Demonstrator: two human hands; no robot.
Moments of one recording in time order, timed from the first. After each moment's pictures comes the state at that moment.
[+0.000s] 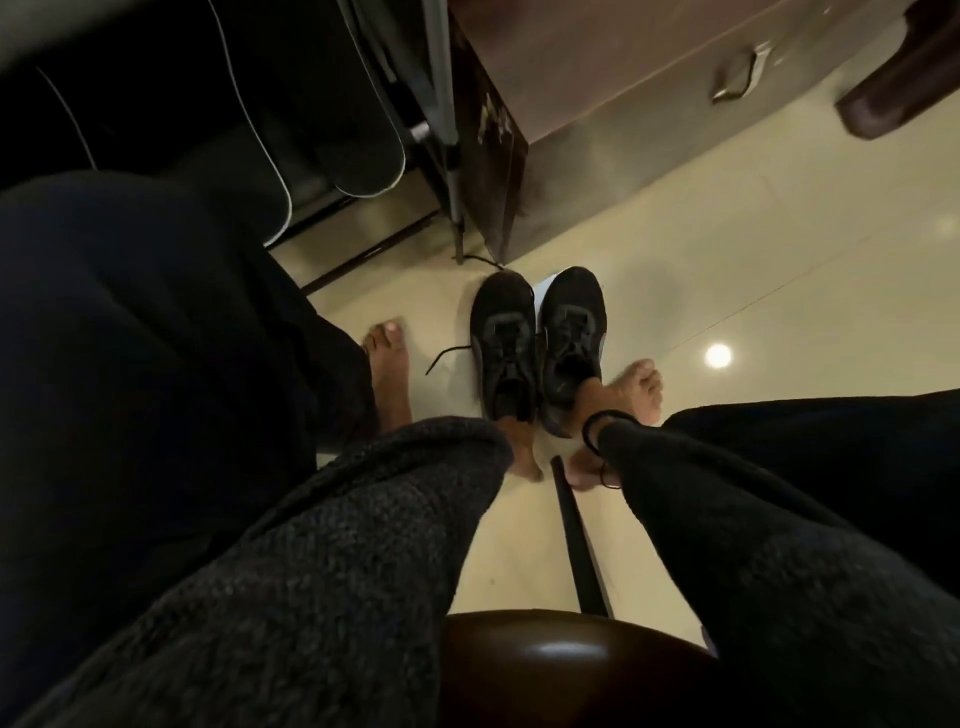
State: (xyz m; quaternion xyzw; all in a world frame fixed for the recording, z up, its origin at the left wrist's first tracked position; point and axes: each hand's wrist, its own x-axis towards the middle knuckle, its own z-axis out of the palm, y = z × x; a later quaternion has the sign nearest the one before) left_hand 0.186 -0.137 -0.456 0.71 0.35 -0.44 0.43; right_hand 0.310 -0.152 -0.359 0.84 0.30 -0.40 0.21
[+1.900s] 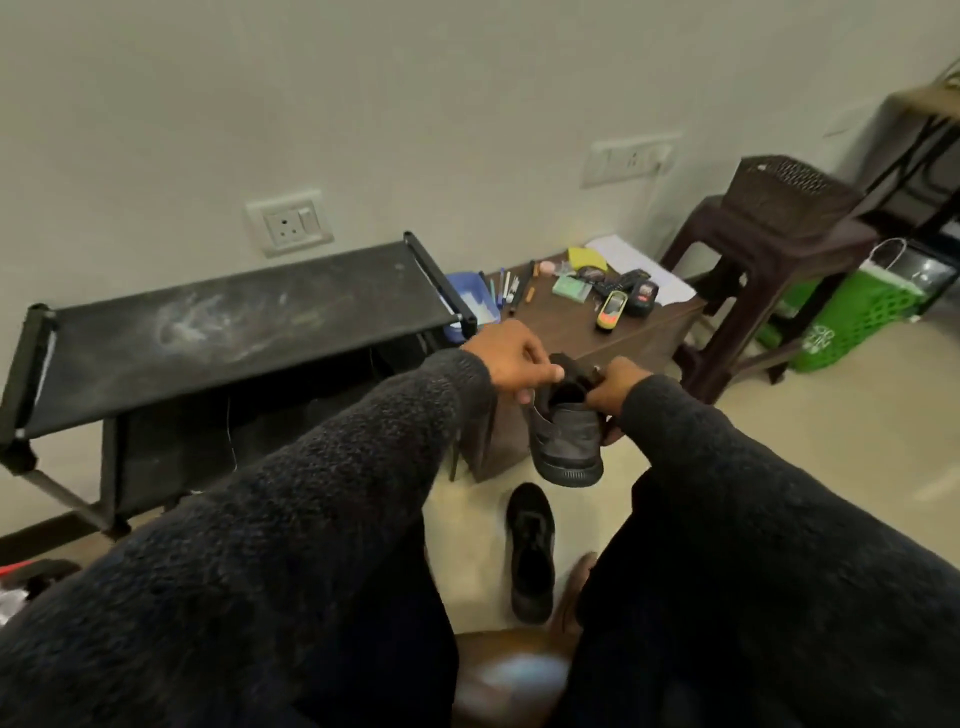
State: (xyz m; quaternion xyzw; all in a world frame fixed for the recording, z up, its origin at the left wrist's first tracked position) left_hand 0.161 -0.071 -0.014 0.85 0.37 0.04 0.38; right_hand 0.340 -0.134 -0.060 0.85 0.34 -0.37 -0.15
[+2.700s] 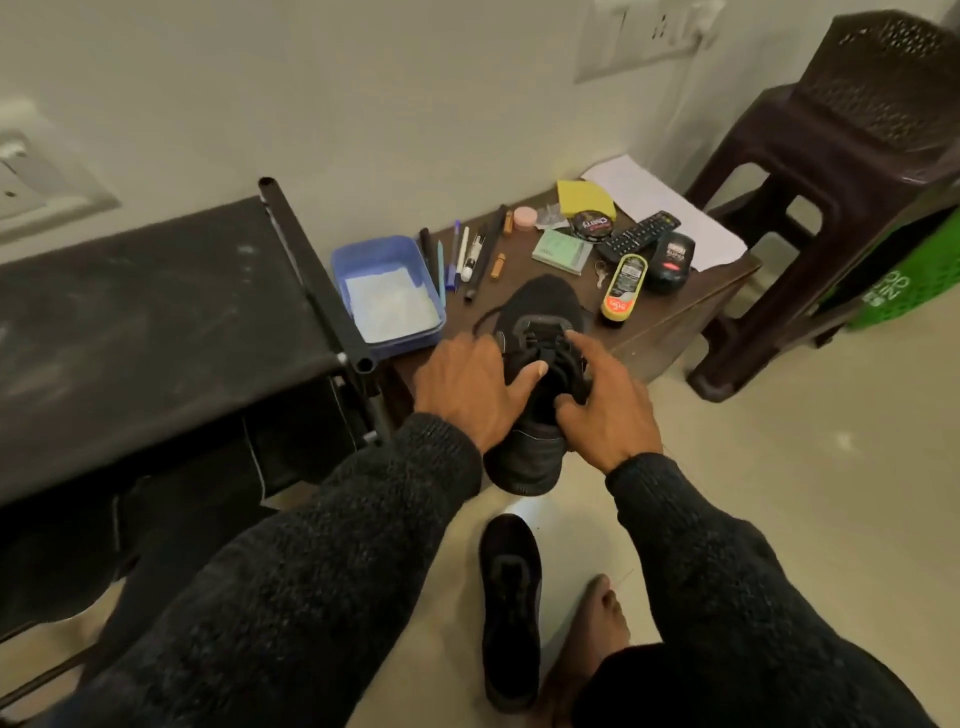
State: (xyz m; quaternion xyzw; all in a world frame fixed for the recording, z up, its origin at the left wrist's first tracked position) left_hand 0.301 0.068 -0.178 0.84 0.52 0.08 0.16; right_hand 0.426 -0.020 -0.178 0.82 0.44 -0.22 -0.29
